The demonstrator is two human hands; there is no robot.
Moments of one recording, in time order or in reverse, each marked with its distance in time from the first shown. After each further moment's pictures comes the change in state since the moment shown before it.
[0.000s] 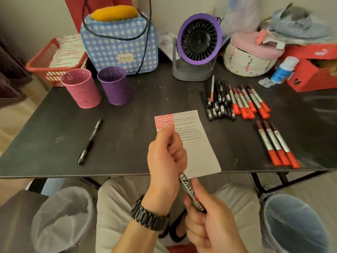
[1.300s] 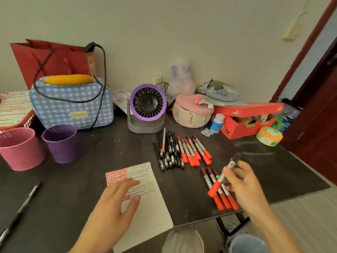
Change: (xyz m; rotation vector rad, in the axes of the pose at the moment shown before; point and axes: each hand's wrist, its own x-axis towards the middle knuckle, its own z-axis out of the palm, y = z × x) left_hand 0.057 -0.017 -0.044 1.368 -0.256 0.390; right_hand 0.028 -0.180 -0.148 -0.576 0.542 -0.895
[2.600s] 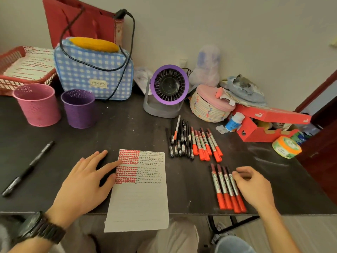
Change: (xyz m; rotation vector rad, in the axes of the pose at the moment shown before) left_hand 0.000 -0.073 -0.017 0.377 -0.075 -0.122; right_hand 0.061 0.048 -0.019 -0.762 0.008 -0.021
